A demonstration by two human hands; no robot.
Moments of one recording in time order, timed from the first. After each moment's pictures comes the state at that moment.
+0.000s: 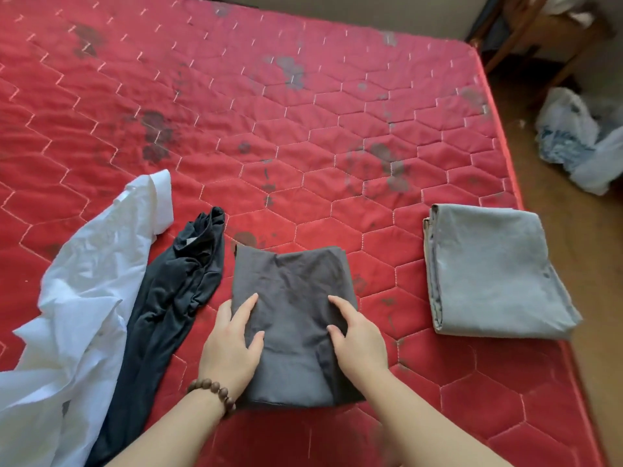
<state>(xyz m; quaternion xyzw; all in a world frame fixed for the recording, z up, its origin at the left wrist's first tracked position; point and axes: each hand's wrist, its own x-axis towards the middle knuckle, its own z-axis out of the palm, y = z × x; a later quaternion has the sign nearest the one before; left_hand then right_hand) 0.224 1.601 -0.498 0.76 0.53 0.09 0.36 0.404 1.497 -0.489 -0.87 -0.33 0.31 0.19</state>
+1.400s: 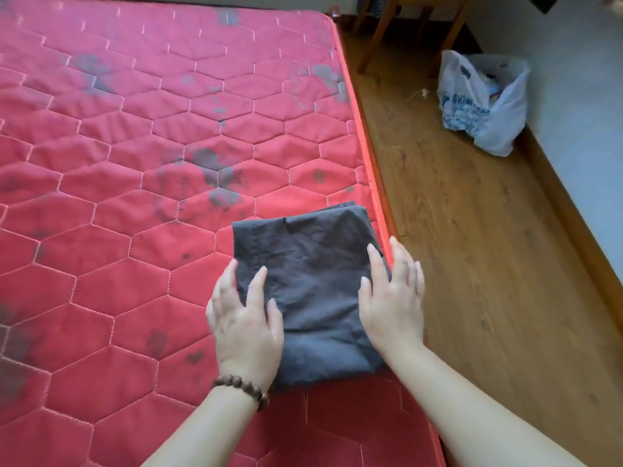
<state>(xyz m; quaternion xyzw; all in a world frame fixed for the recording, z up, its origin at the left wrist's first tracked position) 0.607 1.465 -0.483 0.84 0.46 0.20 0.22 0.764 1.355 -0.485 -0.93 -0.35 -0.05 0.14</state>
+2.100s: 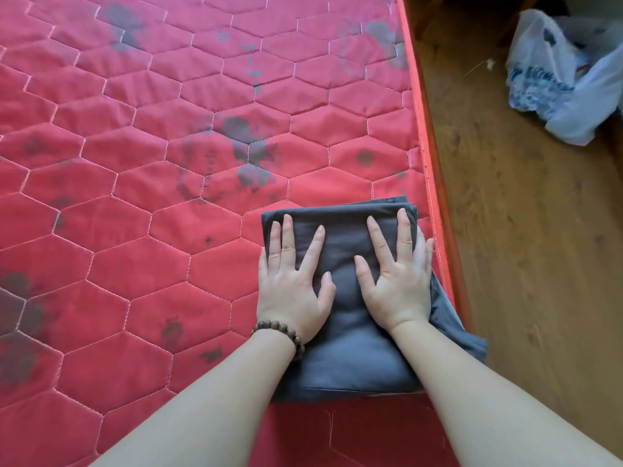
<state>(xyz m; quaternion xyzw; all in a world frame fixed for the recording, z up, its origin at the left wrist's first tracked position) 0.651 1.512 -0.553 0.89 0.40 0.08 0.19 0.790 1.417 -0.556 -0.90 -0.41 0.02 0.15</state>
